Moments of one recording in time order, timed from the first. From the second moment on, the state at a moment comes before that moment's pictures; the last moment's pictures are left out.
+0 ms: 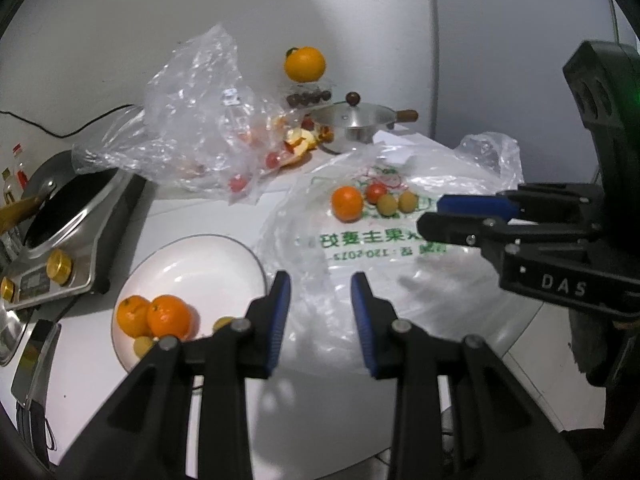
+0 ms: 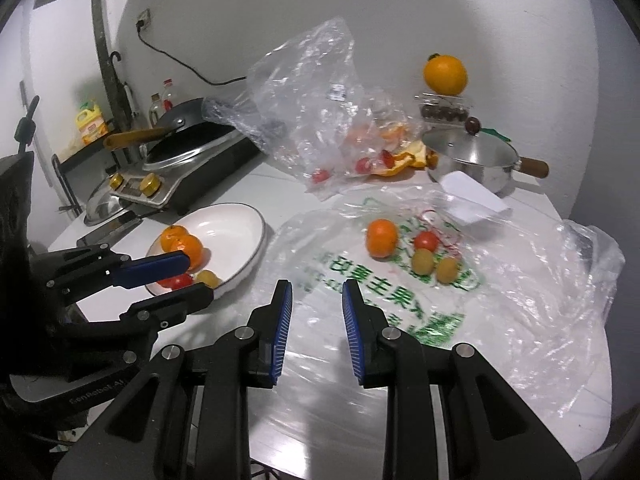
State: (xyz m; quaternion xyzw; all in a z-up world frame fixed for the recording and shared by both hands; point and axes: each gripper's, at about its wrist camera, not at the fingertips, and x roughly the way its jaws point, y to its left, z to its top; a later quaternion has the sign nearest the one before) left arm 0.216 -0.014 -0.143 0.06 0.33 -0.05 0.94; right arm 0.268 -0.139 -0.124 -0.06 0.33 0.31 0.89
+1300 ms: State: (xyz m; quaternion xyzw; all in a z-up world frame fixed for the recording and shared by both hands) left arm 0.322 -0.055 -0.164 0.07 0.37 -0.07 0.93; right arm 0.362 -0.197 -0.156 -0.02 0.37 0.27 0.89
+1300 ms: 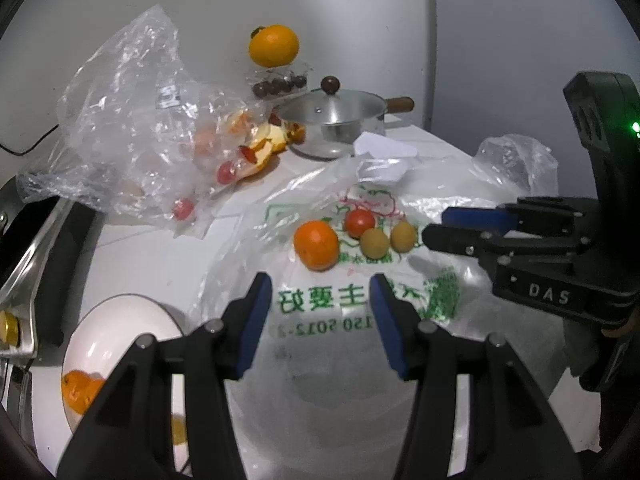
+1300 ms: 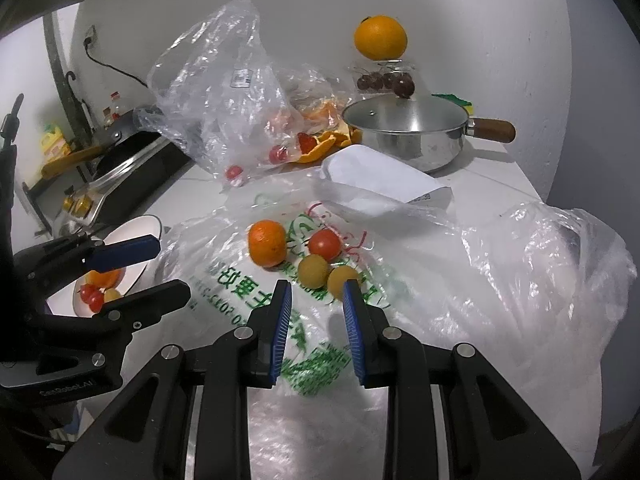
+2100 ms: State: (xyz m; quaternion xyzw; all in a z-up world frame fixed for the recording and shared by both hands) left arm 0.386 -0.054 -0.189 0.05 0.40 -0.07 0.91; right arm 0.405 -0.183 -0.182 -0.04 0.41 0.27 0.87
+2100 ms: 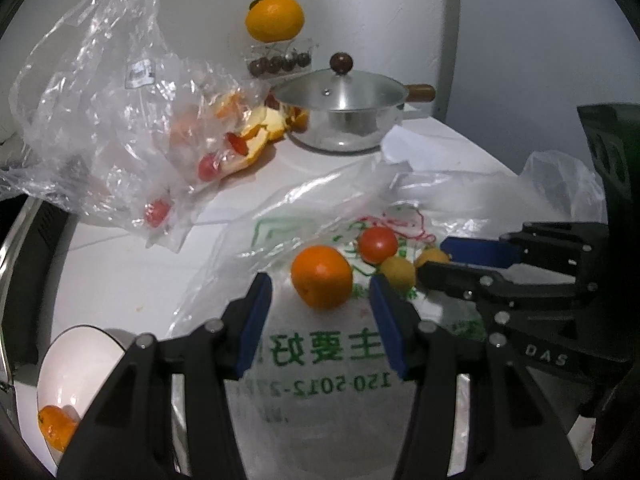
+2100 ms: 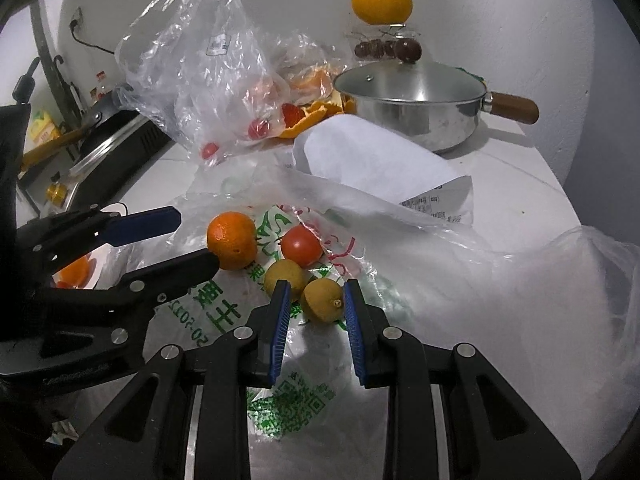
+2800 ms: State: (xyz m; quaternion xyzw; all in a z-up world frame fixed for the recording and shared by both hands) left arm 0.416 -0.052 -0.214 0.04 0.43 -0.06 0.90; right arm 0.412 -0.182 -0.192 -0.04 0.43 0.27 0.86
